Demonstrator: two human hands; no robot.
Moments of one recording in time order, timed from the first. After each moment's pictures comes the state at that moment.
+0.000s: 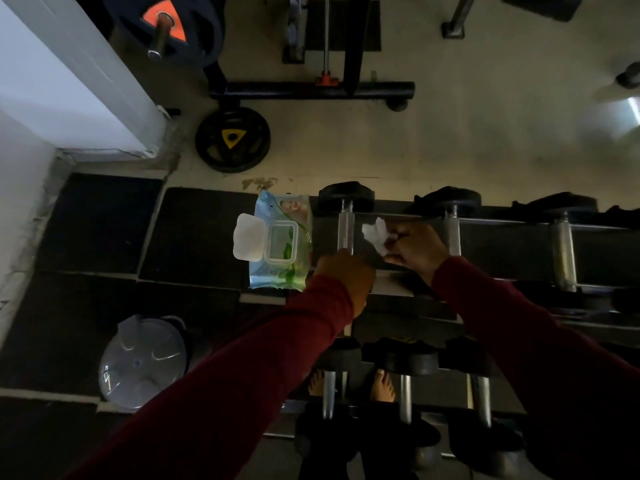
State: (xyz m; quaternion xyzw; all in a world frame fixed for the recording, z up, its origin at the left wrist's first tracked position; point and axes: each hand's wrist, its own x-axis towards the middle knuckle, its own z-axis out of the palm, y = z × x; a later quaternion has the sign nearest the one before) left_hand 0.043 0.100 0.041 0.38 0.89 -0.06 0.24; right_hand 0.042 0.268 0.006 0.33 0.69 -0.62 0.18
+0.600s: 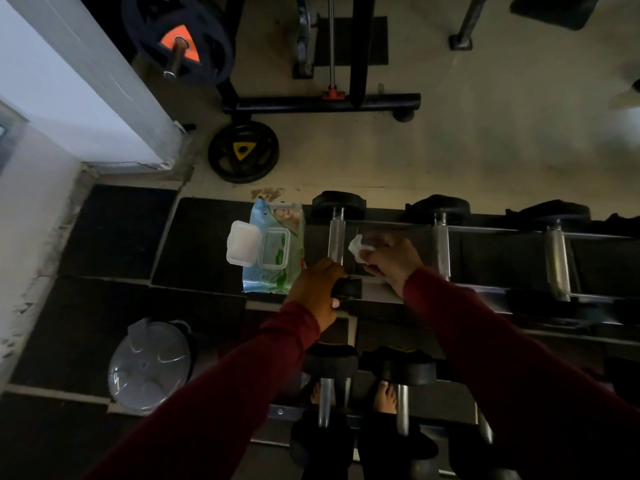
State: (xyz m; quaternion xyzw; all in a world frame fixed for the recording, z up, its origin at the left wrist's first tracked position) left_hand 0.060 0.074 0.006 0.24 0.93 0.18 0.21; right_hand 0.050 0.252 0.002 0.35 0.65 -0.65 0.16
